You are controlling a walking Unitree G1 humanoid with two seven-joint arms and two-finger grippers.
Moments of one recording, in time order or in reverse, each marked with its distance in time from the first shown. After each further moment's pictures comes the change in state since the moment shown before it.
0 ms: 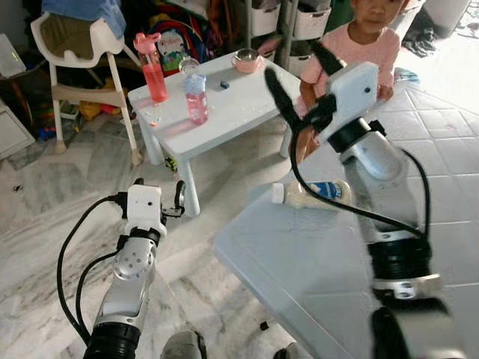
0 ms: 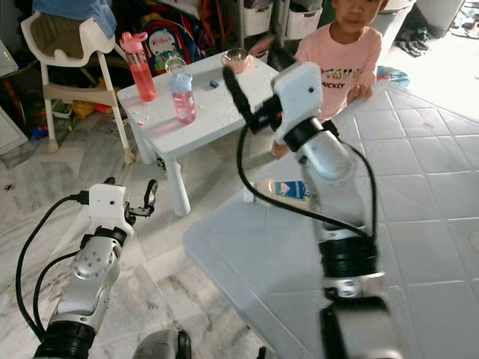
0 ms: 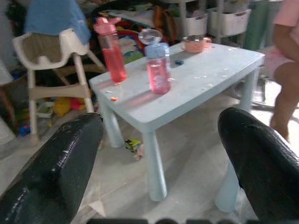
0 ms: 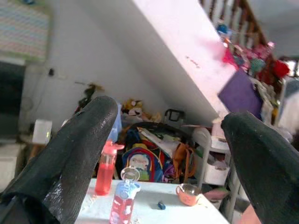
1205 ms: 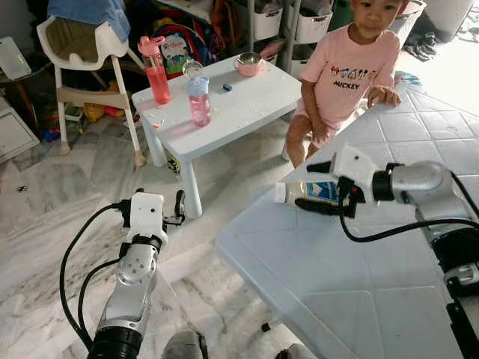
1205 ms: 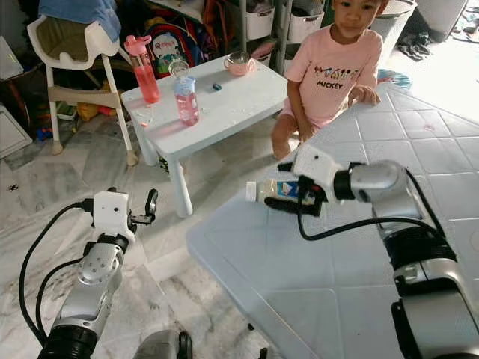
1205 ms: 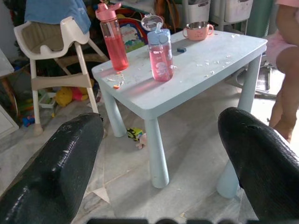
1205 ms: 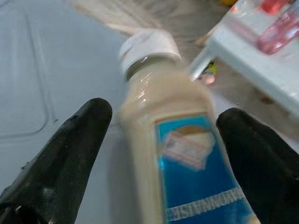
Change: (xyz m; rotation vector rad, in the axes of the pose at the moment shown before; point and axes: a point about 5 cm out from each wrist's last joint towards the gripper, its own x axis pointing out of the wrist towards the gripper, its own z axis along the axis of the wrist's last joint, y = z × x) left arm -0.006 -0.004 -0.011 0.006 0.053 -0.018; right arm -0.086 -0.065 -0.093 -0.126 0.803 0.934
